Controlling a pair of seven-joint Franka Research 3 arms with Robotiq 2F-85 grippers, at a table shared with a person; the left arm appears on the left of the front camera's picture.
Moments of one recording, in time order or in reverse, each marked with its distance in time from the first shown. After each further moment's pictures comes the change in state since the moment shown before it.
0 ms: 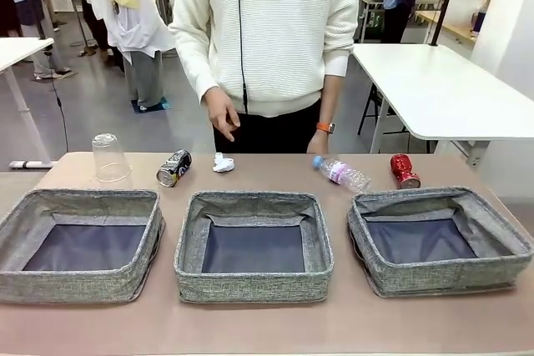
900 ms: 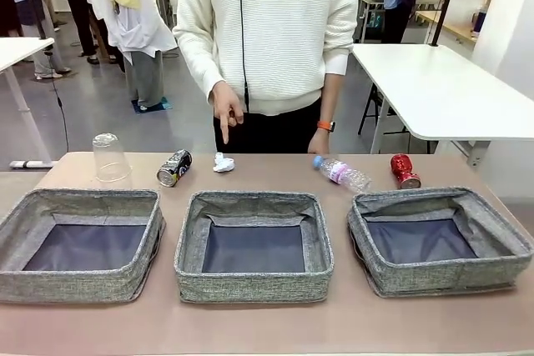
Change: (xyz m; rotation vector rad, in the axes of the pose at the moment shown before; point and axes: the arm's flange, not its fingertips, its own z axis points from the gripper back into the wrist) left arm 0.000 0.001 0.000 -0.003 0.001 -0.001; right arm -0.001 0.000 0.000 0.003 0.003 0.003
